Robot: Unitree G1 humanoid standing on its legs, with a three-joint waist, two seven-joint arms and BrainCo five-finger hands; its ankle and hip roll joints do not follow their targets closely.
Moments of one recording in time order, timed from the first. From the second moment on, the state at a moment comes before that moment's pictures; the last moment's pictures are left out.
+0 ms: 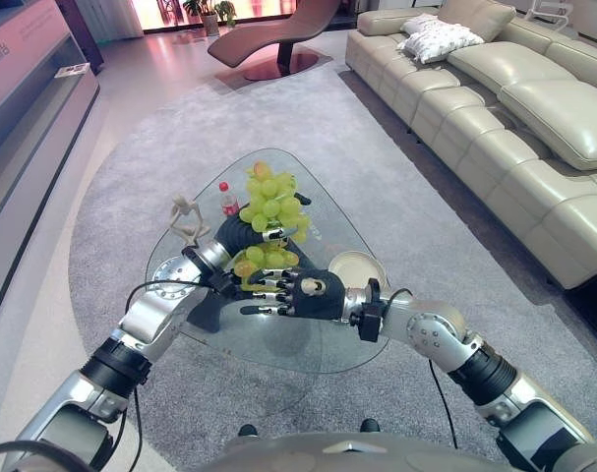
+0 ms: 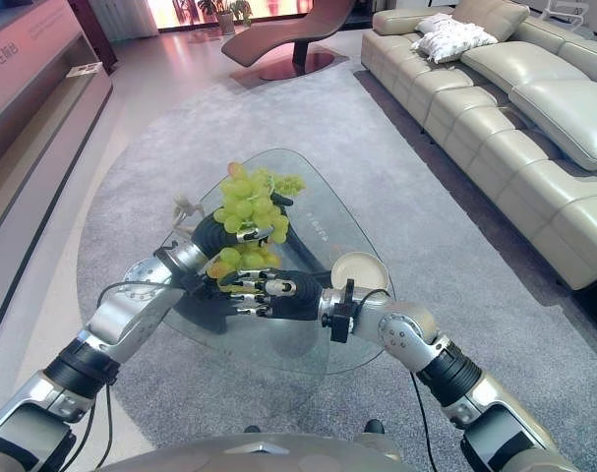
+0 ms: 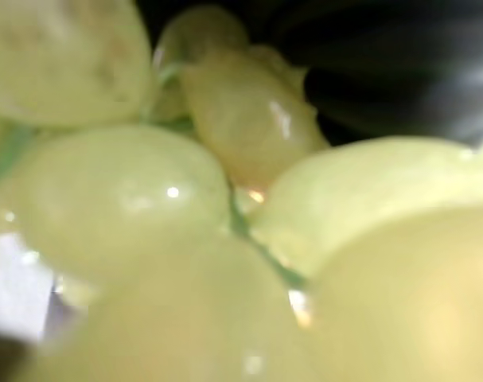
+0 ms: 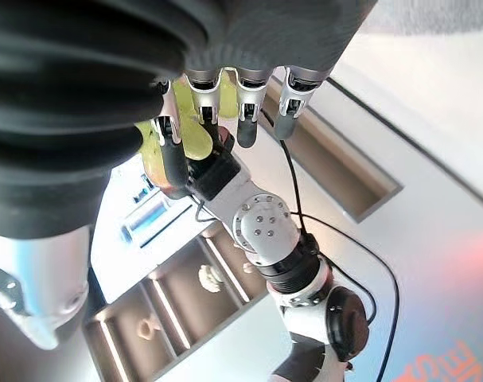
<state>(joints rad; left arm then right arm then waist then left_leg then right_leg) -0.29 0.64 -0.42 -0.03 -0.57 -0.16 -0.25 -0.32 -0.49 0.57 -0.13 1.08 0.49 0.55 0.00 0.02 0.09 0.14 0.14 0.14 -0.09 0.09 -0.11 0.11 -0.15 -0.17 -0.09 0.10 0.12</state>
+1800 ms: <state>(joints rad) -0.34 0.54 -0.42 -0.15 -0.72 -0.13 -0.47 -0.34 -0.39 0.46 0.11 1.02 0.39 0.44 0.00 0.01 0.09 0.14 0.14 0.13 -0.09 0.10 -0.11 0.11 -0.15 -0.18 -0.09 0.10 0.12</state>
